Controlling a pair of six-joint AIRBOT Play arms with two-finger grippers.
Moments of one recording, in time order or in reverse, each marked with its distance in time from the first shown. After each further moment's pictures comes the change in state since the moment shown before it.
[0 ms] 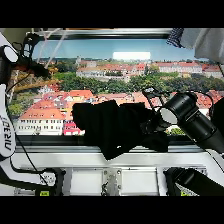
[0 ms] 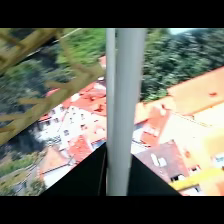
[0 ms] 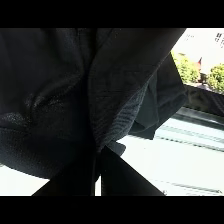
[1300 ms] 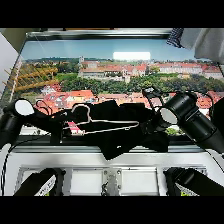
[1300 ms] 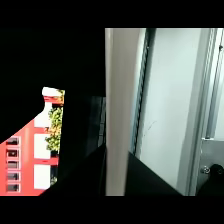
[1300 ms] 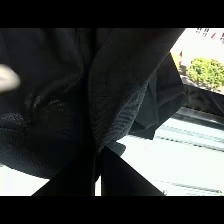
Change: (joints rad) left arm -0.201 0.605 -0.861 -0.272 -0.400 0.755; right arm 0.000 0.000 0.000 0.000 0.000 0.000
